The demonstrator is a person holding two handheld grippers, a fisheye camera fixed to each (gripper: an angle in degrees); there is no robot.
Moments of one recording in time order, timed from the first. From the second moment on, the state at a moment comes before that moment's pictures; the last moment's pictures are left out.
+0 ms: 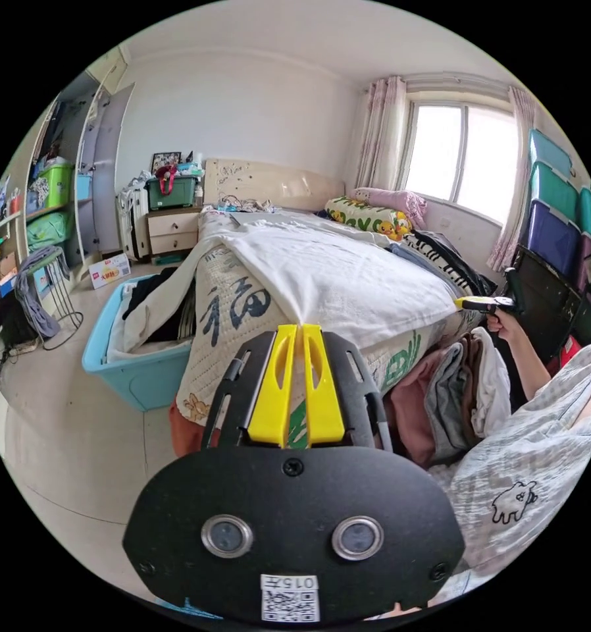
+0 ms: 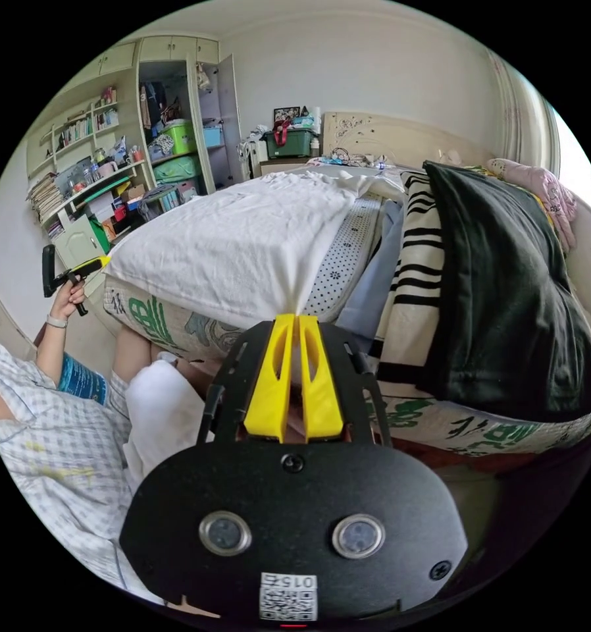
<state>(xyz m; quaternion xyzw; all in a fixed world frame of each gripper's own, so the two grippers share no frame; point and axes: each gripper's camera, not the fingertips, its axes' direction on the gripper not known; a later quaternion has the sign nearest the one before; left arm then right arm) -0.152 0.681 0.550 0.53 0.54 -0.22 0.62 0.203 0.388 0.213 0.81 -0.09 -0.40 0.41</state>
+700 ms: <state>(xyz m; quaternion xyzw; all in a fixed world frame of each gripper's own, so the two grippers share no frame) -0.380 0.723 0.468 0.66 0.42 -0.29 0.55 0.162 0.512 0.246 0.96 -0.04 -0.22 0.15</state>
